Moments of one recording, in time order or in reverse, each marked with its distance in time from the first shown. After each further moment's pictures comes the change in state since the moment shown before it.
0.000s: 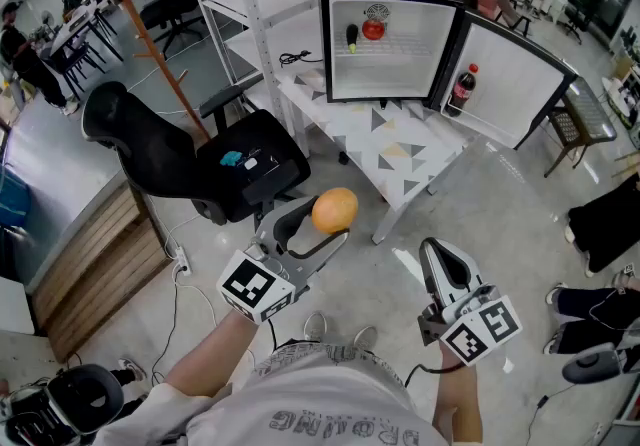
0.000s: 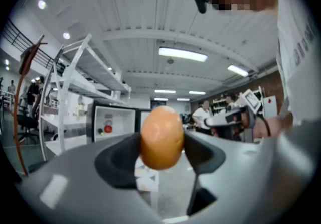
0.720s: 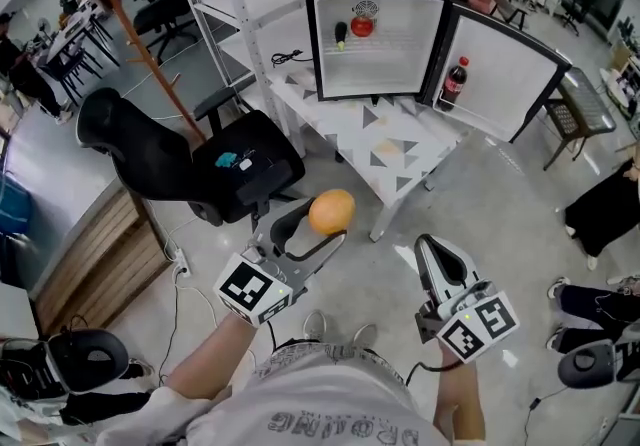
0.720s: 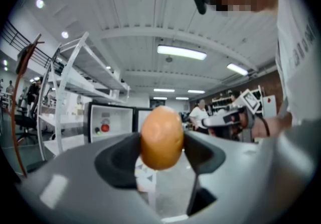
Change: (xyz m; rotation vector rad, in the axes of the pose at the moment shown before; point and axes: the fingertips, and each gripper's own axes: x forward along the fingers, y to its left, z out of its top) left arm 0.018 -0.017 0.000 0.005 0.015 -0.008; right arm -0.009 -0.019 0.000 0.007 0.005 -0.010
